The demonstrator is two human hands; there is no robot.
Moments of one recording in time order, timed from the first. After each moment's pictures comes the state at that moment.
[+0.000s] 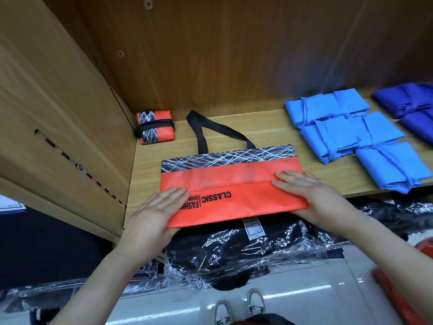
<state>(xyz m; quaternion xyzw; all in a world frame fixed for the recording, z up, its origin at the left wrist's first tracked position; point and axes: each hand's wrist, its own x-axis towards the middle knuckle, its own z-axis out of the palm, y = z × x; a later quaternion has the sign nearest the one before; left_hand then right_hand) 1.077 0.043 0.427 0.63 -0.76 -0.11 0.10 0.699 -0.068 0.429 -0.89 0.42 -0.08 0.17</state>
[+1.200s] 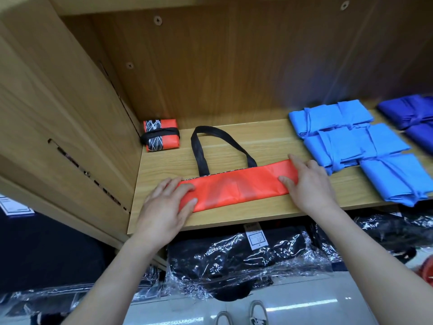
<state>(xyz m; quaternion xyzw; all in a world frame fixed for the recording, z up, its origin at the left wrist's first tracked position) 1.056 0.013 0.445 0.72 -0.67 -0.13 0.12 0.756 -0.094 0.453 -0.70 0.69 -0.12 0.14</state>
